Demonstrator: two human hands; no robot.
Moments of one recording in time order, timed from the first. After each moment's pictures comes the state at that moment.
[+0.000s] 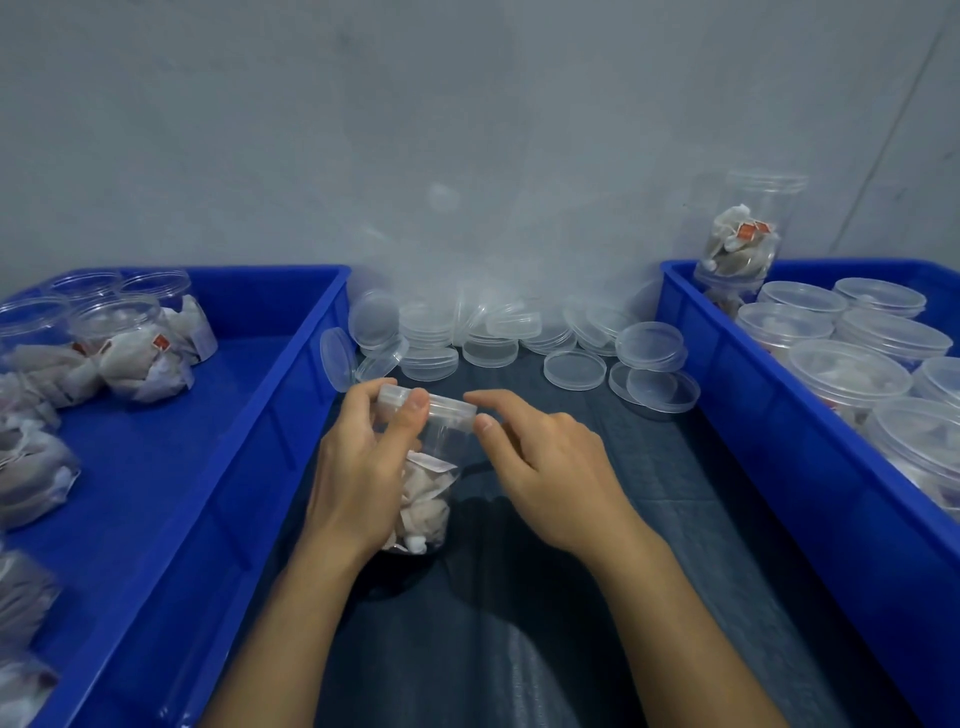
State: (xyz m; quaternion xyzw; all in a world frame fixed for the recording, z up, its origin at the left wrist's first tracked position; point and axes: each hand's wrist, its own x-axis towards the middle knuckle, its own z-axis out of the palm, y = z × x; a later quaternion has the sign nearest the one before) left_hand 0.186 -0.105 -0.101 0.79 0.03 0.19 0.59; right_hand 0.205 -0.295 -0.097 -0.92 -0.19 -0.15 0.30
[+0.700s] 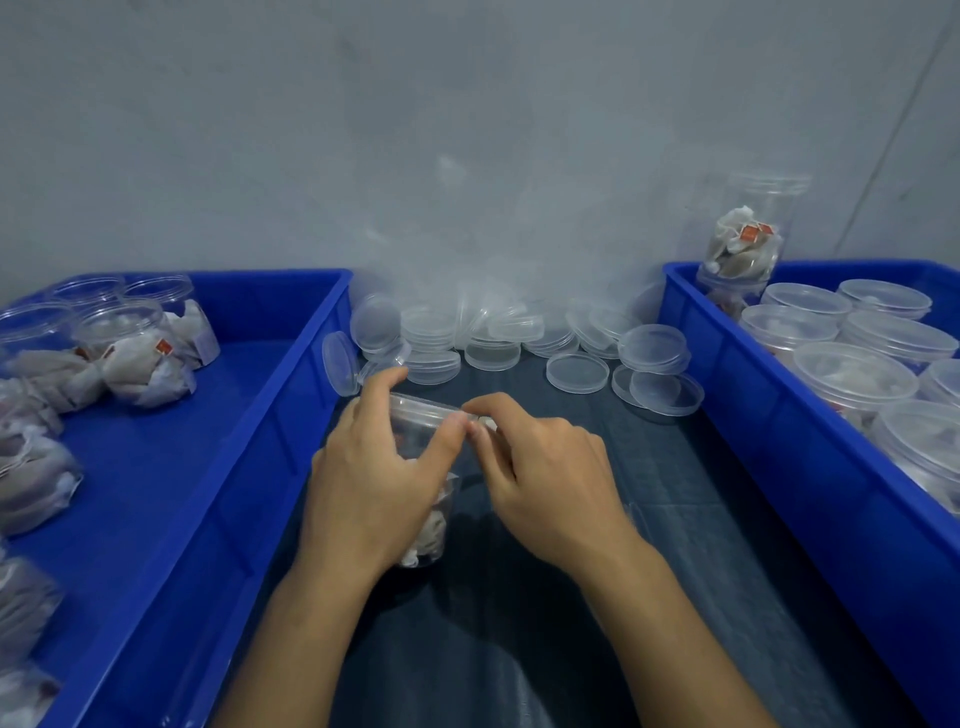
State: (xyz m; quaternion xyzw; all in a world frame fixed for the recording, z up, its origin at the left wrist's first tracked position) left_hand 0.181 -0.111 -0.095 0.89 0.02 0.24 0.39; right_hand 0.193 -0.283 -0.095 -0.92 -0.20 -0.22 0.25
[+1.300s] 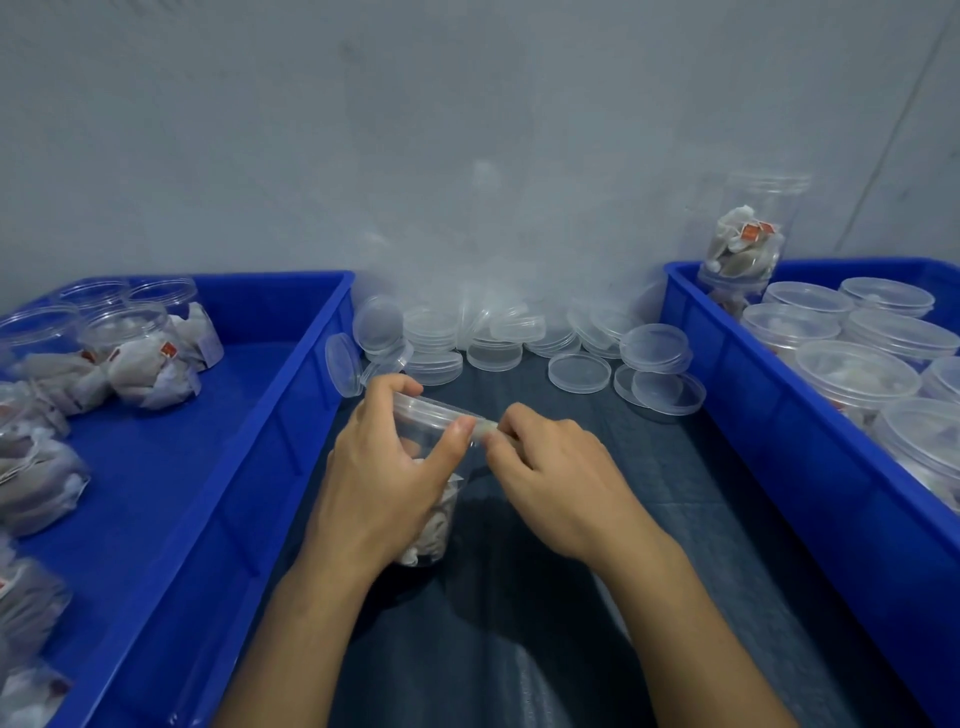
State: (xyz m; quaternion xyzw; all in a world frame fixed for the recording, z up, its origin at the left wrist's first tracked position) left_hand 0.185 -0.108 -0.098 0.88 -0.01 0.22 0.42; right_hand 0.199 -0.293 -0.089 -0.94 -0.15 -0.09 0.31
